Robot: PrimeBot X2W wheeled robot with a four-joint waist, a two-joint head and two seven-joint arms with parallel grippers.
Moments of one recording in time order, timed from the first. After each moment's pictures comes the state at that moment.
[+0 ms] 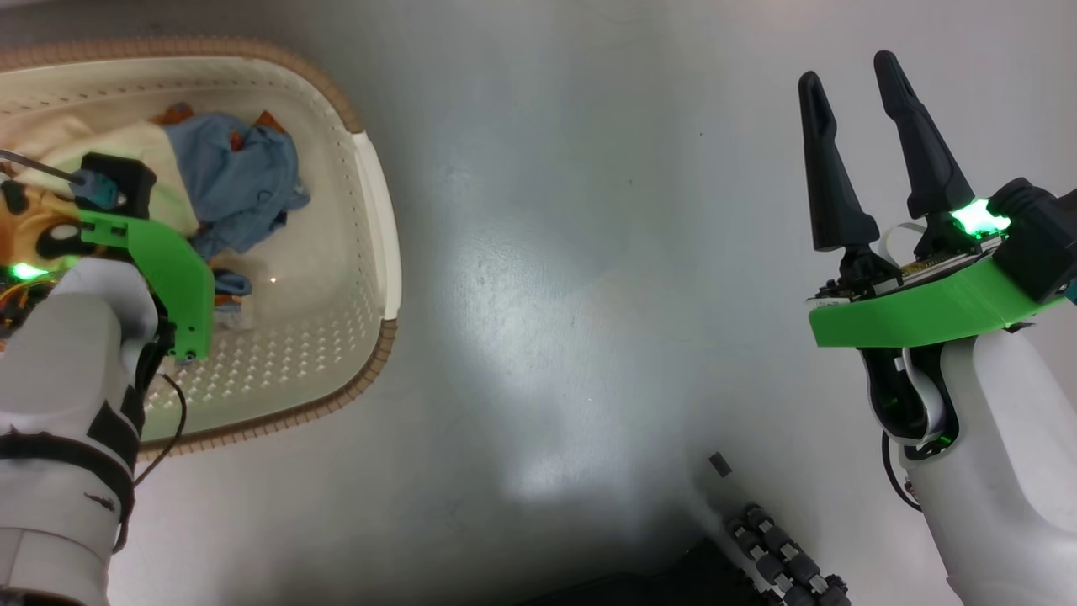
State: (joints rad) left arm -1.10 0.28 -0.41 1.29 -0.25 -0.07 0.20; right arm -0.53 -0.15 0.18 0.12 0.40 0.12 -0.25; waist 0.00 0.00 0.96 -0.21
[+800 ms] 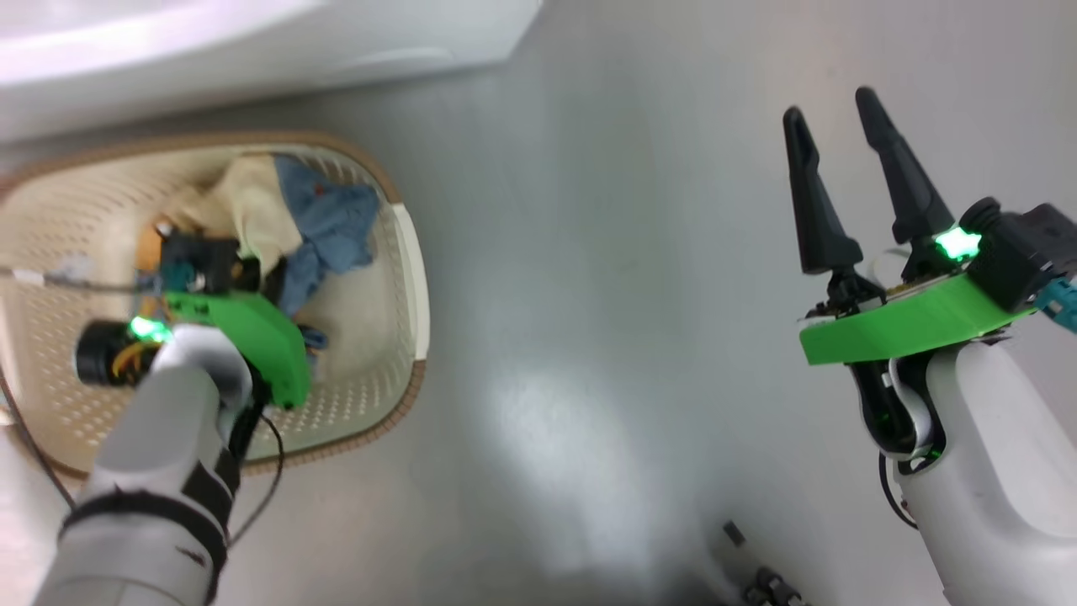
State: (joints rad) left arm -0.98 0.17 -0.39 1.30 -0.34 -0.11 -0.13; right arm -0.52 -0.16 0.19 0.18 0.40 0.12 -0.25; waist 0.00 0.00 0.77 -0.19
